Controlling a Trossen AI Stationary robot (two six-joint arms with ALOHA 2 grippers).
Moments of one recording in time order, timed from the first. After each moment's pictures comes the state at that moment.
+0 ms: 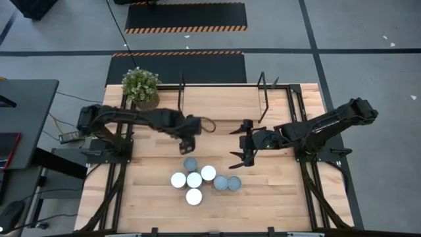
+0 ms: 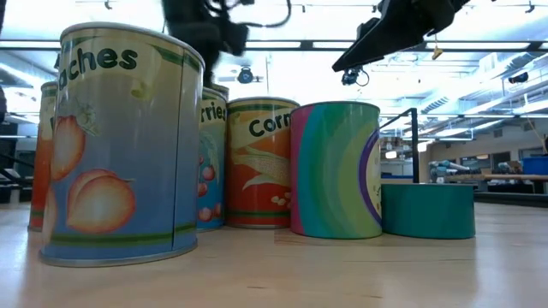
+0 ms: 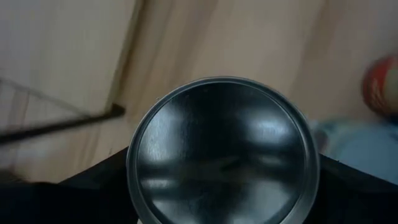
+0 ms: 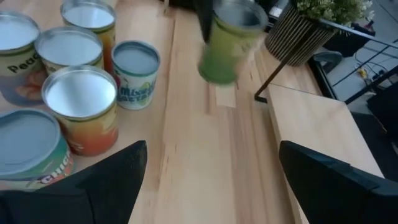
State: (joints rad) left arm 0.02 1.63 1.35 -1.02 -0.22 -0.25; right arm 0.23 1.25 0.83 -0.17 0.38 -0.11
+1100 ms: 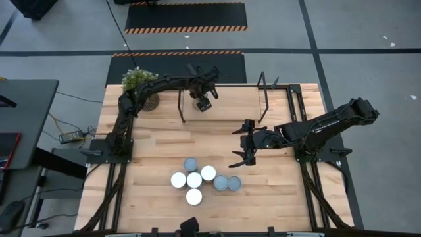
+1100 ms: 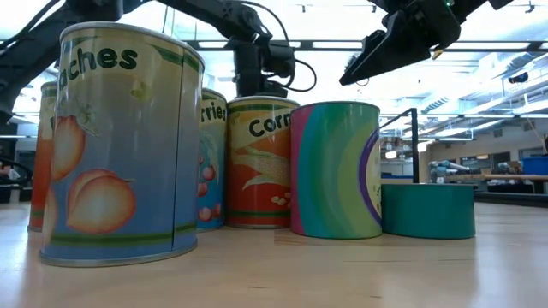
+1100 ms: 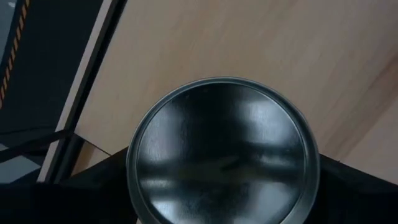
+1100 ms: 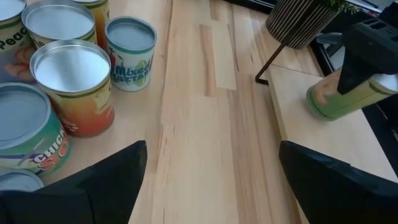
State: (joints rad) left arm 0.49 2.14 2.00 -1.22 -0.15 0.02; right arm 0.22 1.24 0.79 -0.19 0.37 -0.09
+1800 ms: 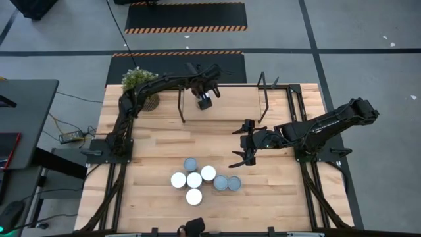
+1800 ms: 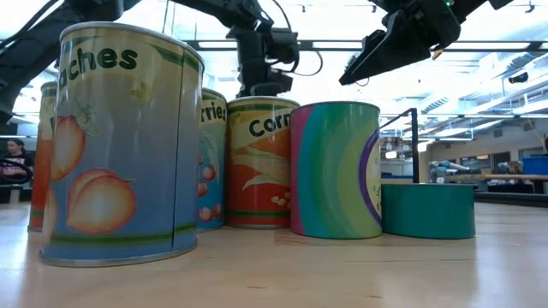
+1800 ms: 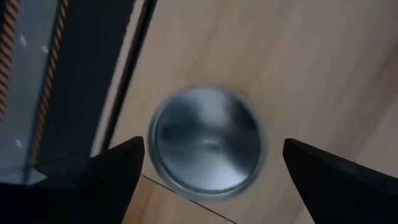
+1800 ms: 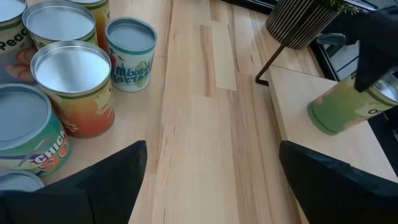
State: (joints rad) left arm 0.46 2.14 2.09 -1.23 -0.21 0.15; right arm 0.22 1.24 0.79 -0.19 0.37 -0.09
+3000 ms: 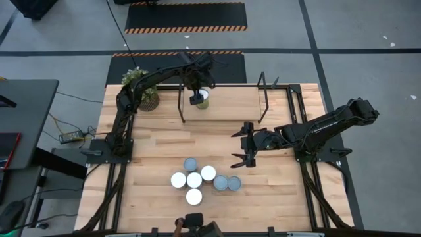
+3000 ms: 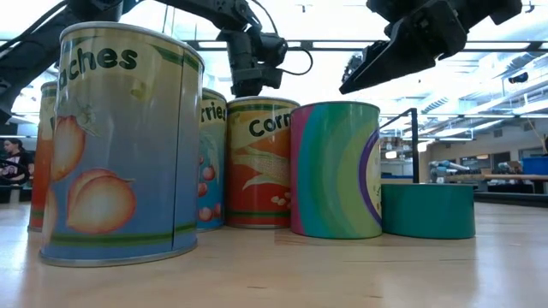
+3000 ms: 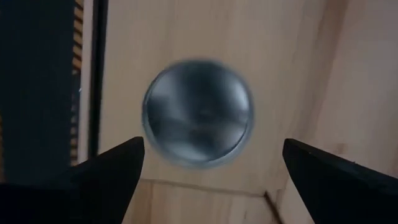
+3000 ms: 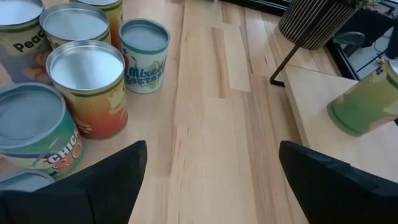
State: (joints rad) left arm 0.56 2.14 2.14 -1.34 0.03 0.45; right arm 0.21 1.24 0.72 -0.07 0.32 -0.08
